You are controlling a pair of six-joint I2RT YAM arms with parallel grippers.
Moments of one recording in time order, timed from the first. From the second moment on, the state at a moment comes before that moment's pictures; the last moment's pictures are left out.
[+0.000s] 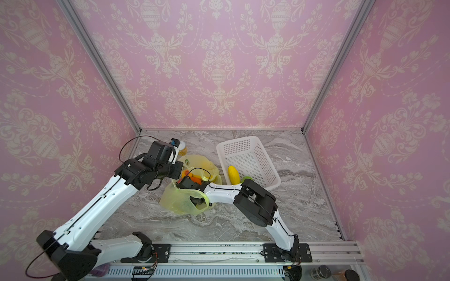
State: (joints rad) left arm -0.53 1.22 1.31 -0.97 -0.16 -0.20; right arm 1.06 2.12 1.46 -0.33 -0.02 -0.02
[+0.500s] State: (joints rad) left arm -0.53 1.22 1.31 -0.97 -0.17 -0.20; right arm 1.06 1.65 1.11 -0.17 -0.01 0.05
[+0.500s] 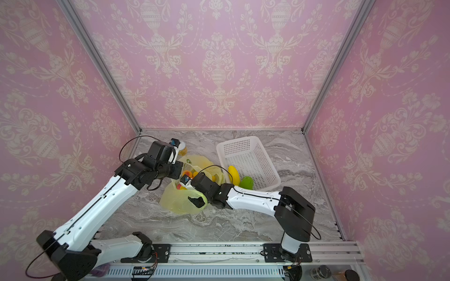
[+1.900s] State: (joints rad) left arm -0.53 1.22 1.31 -0.97 -0.17 -0.20; right arm 0.50 1.22 0.75 -0.31 0.35 0.39
